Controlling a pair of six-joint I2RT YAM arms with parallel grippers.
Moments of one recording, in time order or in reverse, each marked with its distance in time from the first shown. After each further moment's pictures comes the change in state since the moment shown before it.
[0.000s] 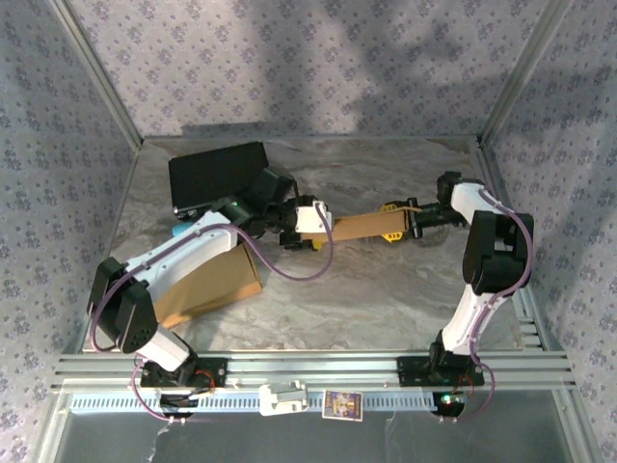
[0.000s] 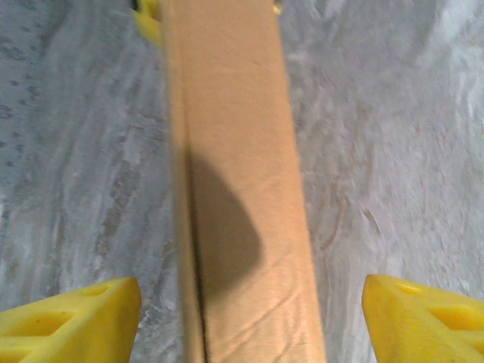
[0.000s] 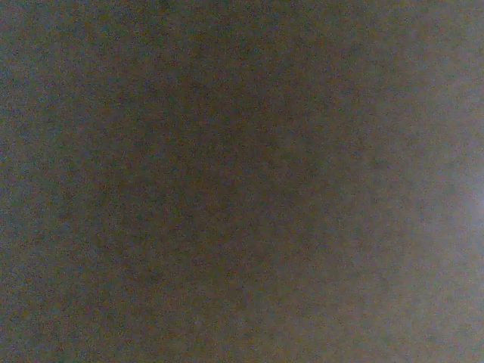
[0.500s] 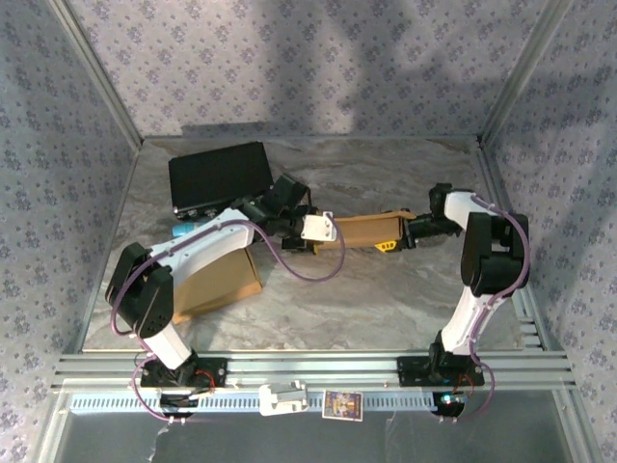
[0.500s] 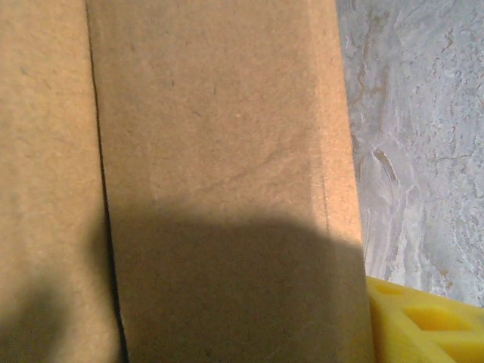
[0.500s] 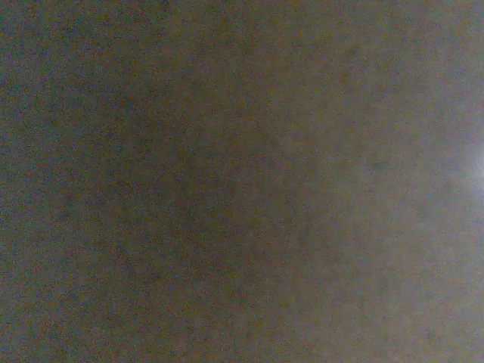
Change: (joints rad) left arm -0.027 0.108 0.024 -0.034 -0.142 0.036; right arm 0.039 -0.016 -0.129 0.034 -0.053 0.121
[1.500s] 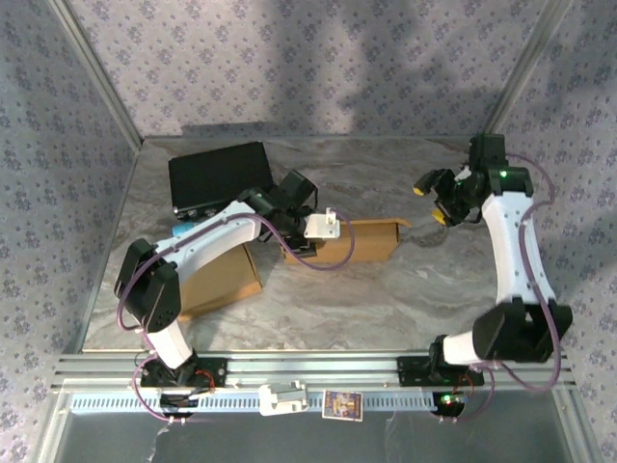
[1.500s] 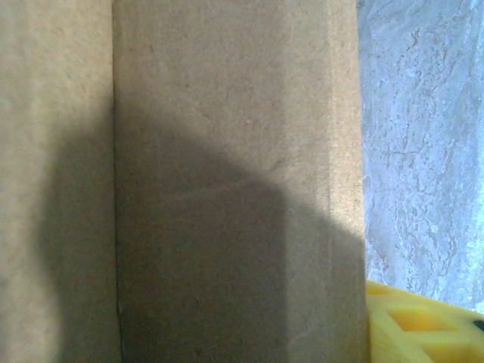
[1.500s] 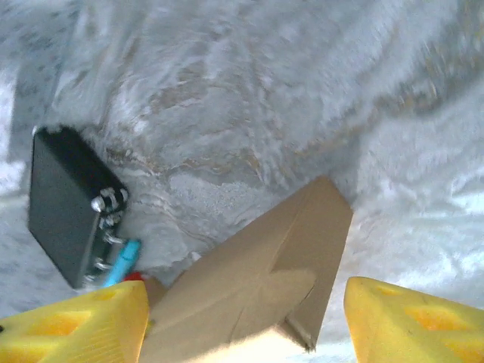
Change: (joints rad) left arm -0.014 0.056 0.126 -0.206 -0.014 -0.132; right arm 0.026 -0.488 0.329 -0.153 0.846 -0.340
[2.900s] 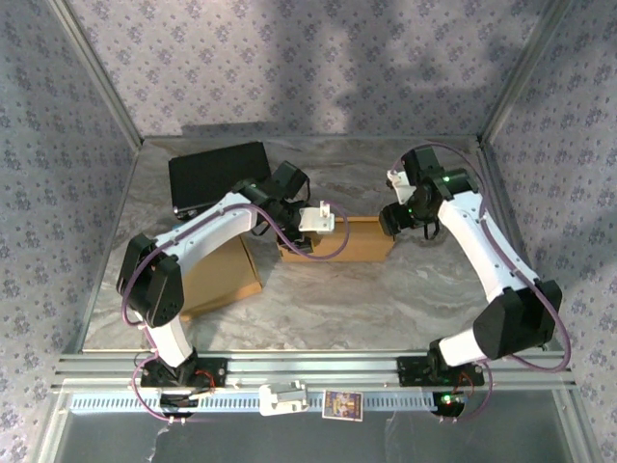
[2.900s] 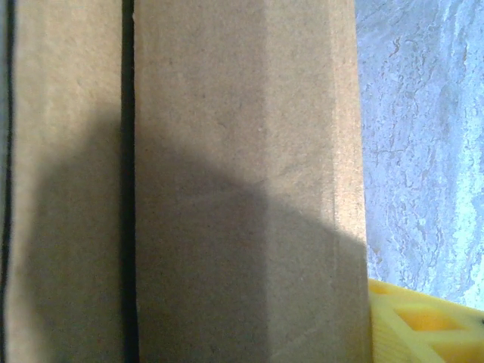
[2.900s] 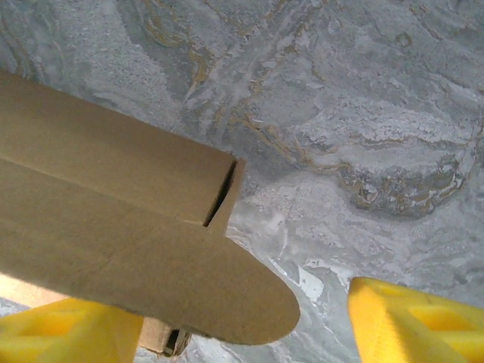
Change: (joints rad) left arm 0.071 0.029 0.047 -0.056 0.119 0.064; right arm 0.315 0.079 -0.071 -0.029 0.335 -0.778
